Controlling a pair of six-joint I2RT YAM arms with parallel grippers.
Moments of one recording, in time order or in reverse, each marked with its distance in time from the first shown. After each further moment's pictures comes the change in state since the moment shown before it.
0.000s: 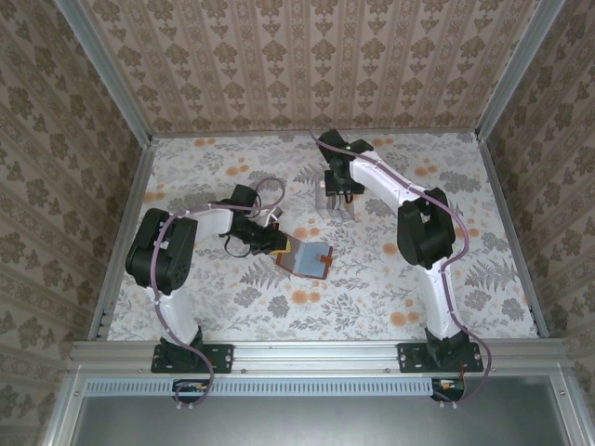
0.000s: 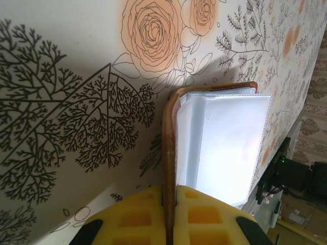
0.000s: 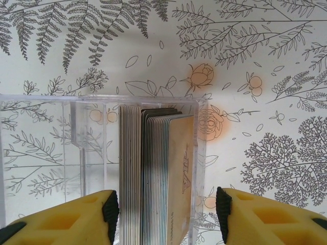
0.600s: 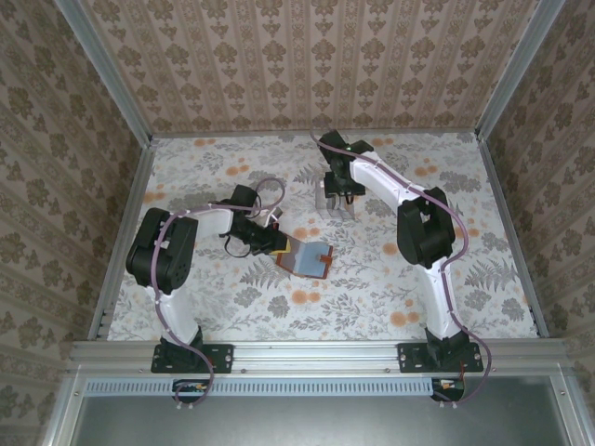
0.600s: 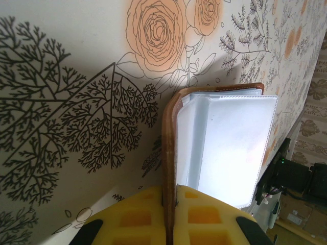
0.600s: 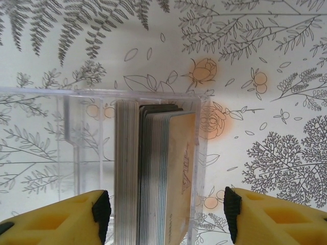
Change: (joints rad) left arm 0.000 0.006 0.000 0.001 0.000 -0.007; right arm -0.006 0.008 -0.013 0.001 -0.015 -0.012
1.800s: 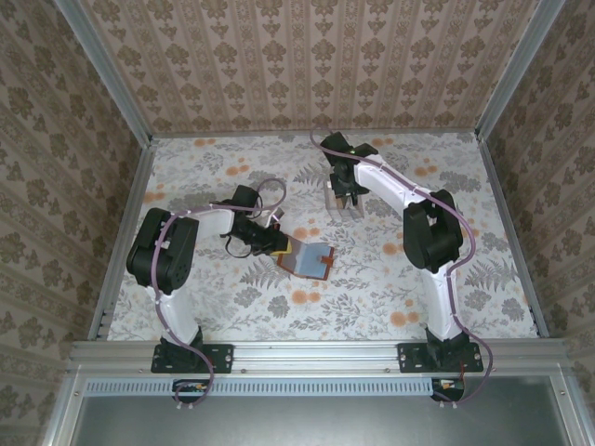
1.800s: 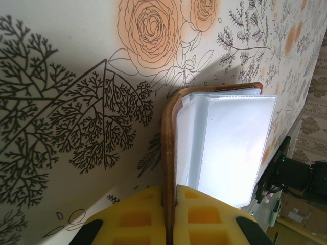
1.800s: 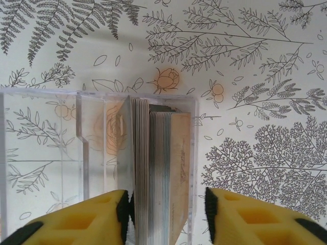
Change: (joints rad) left arm -0.009 0.000 0.000 0.000 0.000 0.000; right arm 0.000 -0.077 -0.101 0.062 0.108 -0.090
